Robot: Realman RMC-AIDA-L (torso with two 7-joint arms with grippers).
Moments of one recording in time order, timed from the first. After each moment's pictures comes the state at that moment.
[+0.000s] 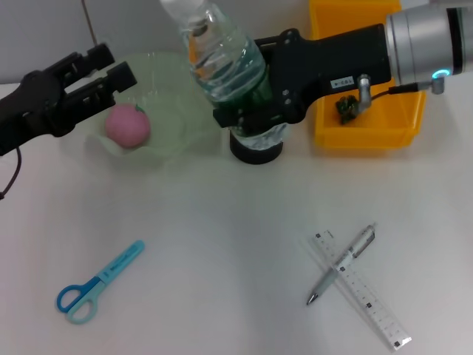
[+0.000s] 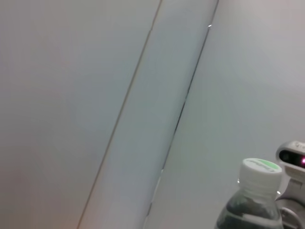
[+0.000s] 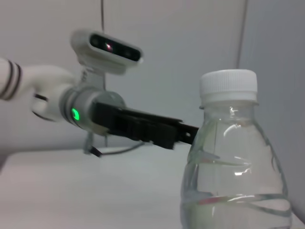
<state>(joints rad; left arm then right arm) -0.55 -2.06 0.55 0.56 1.64 1.74 -1.41 0.71 2.05 -0.99 -1.05 -1.89 -1.56 1.61</state>
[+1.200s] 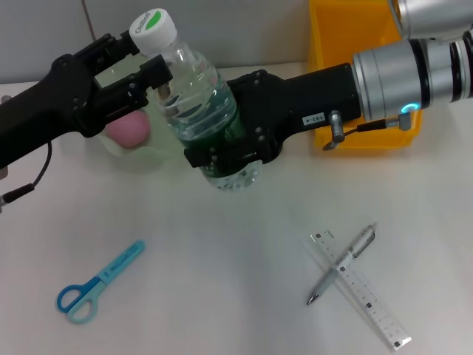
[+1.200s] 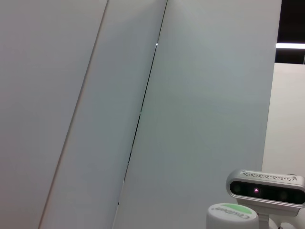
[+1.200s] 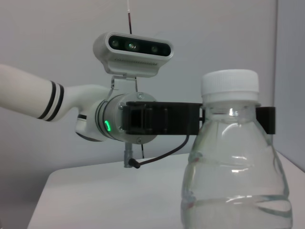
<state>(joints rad) -0.60 -2.07 0.57 0.48 1.60 1.82 -1.28 0.74 2.08 -1.03 -0.90 -1.83 -1.57 1.58</state>
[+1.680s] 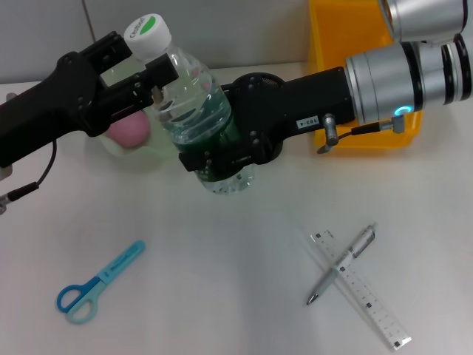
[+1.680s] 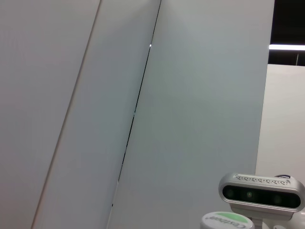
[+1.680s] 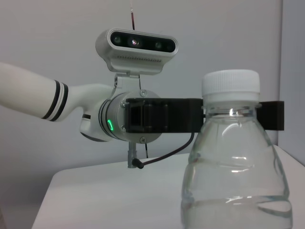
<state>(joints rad) -0.62 -2.07 0.58 0.47 1.60 1.82 -1.27 0.75 2.08 -1.04 -0.87 -1.82 -1.56 1.58</state>
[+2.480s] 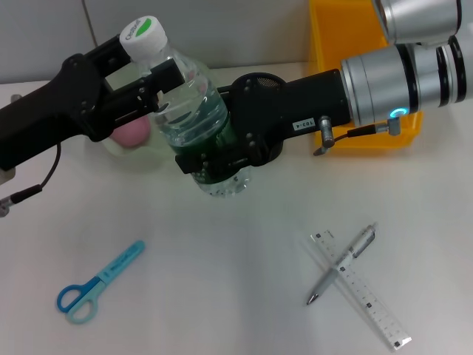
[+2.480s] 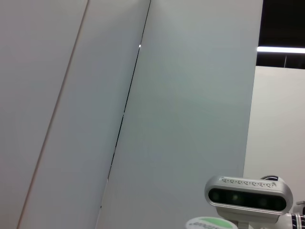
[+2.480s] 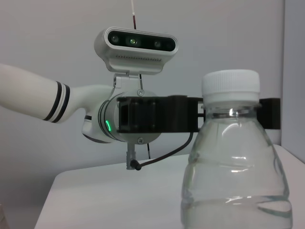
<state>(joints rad) -0.62 -2.07 0.60 0.47 1.59 1.85 -1.27 0.76 2.08 -1.05 -0.86 -1.82 -1.55 1.57</state>
